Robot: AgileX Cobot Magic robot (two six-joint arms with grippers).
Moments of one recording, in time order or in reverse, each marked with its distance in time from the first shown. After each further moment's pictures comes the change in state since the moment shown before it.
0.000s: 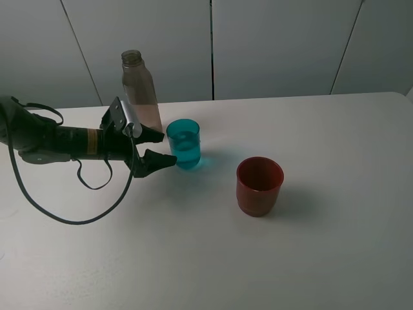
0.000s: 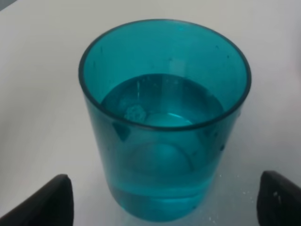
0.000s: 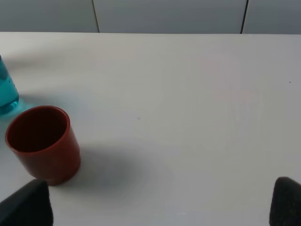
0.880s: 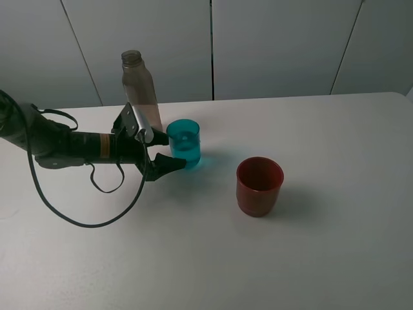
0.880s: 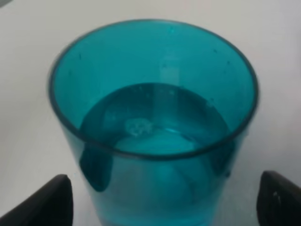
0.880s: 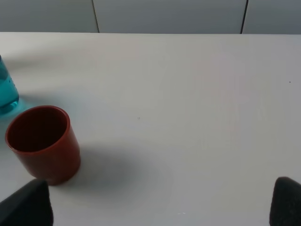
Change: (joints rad) left arm -0.051 0.063 -0.038 -0.084 -0.014 0.057; right arm 0.000 0.000 0.000 0.000 0.000 0.000
